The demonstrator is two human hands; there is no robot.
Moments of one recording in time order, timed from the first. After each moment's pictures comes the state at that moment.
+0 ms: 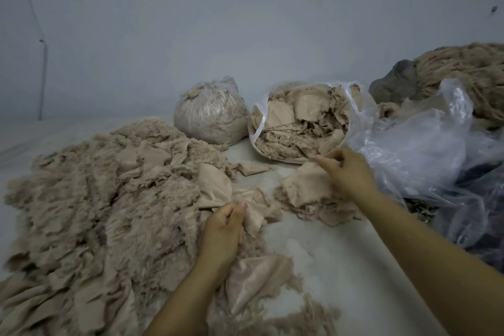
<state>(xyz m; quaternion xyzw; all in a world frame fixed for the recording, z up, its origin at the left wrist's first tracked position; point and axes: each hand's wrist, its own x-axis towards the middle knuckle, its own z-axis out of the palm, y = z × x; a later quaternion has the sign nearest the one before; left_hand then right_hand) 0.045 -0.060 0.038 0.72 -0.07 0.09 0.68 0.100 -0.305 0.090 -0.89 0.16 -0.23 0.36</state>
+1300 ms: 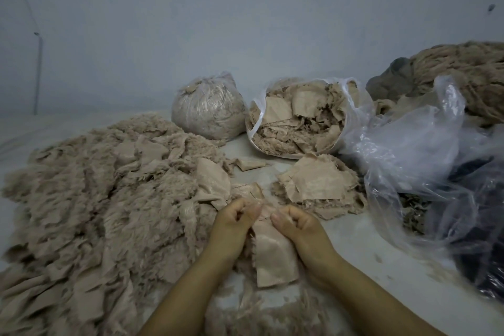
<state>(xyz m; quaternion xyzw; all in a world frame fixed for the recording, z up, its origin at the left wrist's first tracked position) 0.035 -0.071 0.042 0.69 -0.14 0.01 0.71 0.007 -0.212 0.032 -0.64 -0.06 -0.03 0.76</state>
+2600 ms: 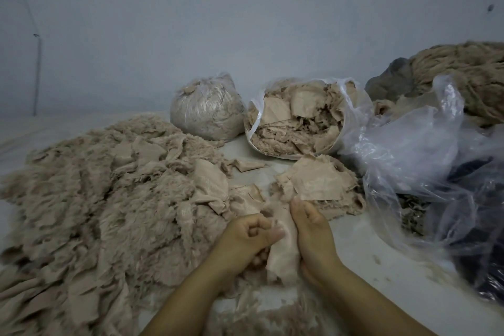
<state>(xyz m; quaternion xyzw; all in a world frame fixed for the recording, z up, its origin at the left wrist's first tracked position) 0.028 -0.076 0.035 0.70 -0.17 -0.14 0.68 0.014 -0.209 0.030 -0.58 0.05 -0.15 0.80</state>
